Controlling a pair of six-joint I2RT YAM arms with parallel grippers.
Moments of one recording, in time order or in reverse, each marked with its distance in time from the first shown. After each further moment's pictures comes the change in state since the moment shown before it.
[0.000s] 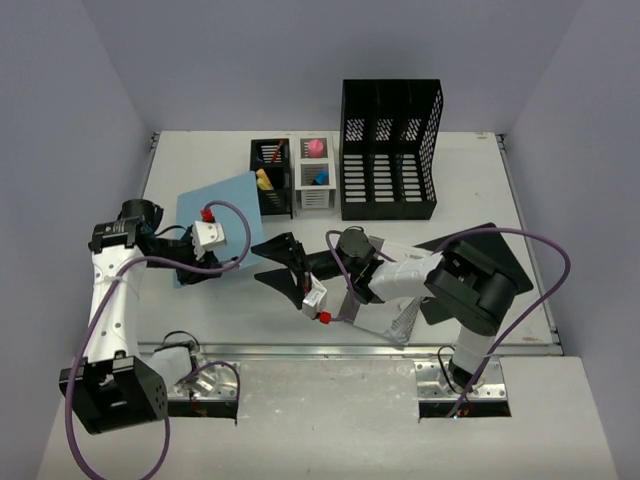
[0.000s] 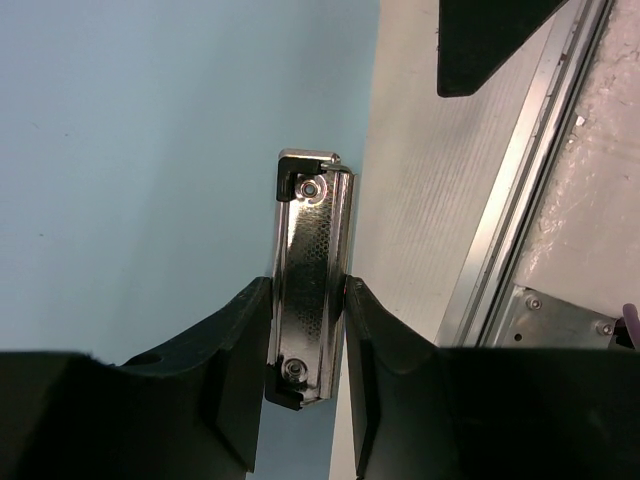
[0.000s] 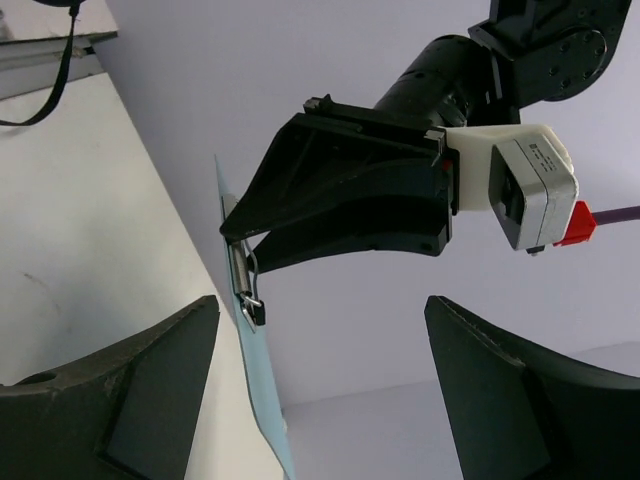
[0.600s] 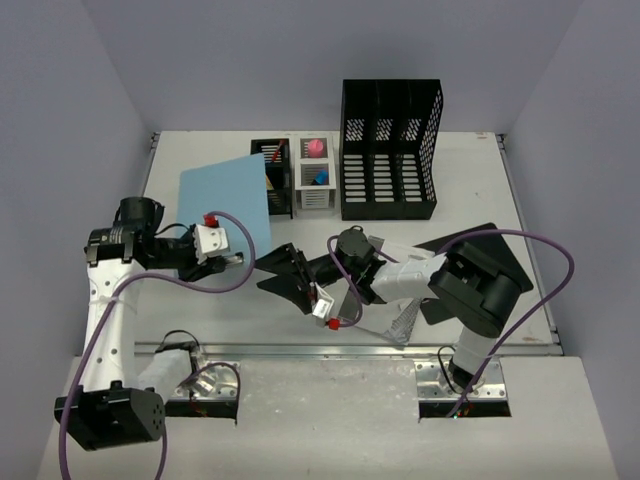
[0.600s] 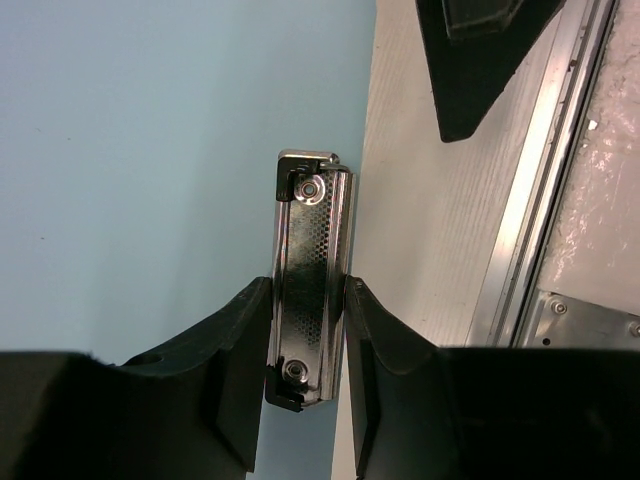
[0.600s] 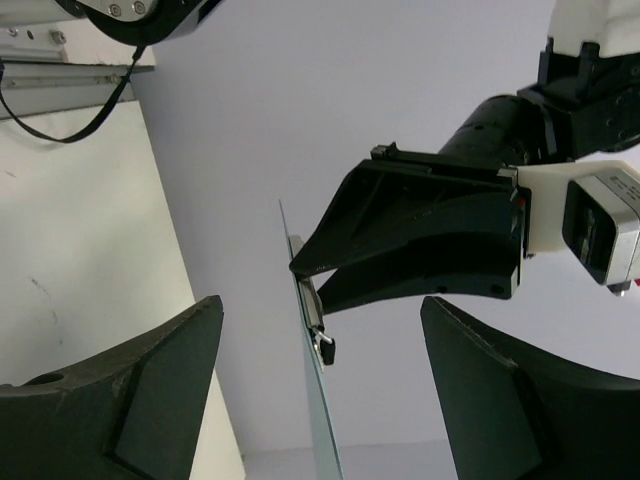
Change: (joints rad) left arm -0.064 -0.103 0.060 -0.007 0.005 -0.005; right arm 0.001 -0.022 -0.014 -0.064 -0.111 -0.170
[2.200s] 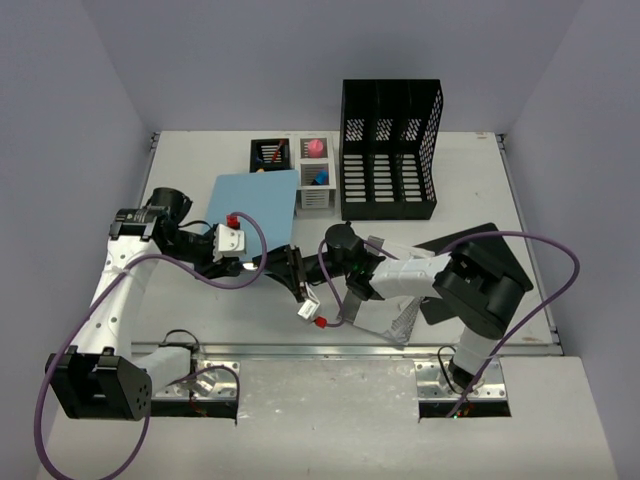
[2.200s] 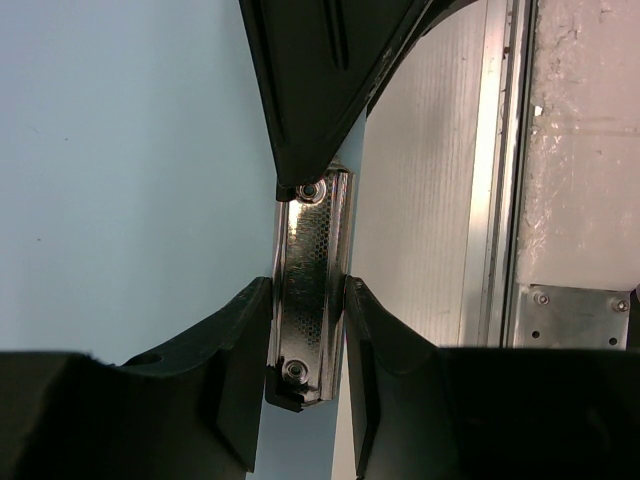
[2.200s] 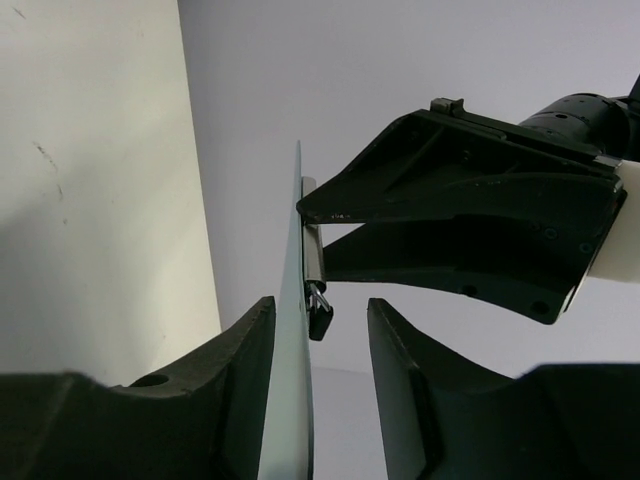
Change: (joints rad) left arm -0.178 0.139 0.018 0.001 -0.013 0.050; right arm 0.001 -0.023 0.046 -0.313 0.165 -0.347
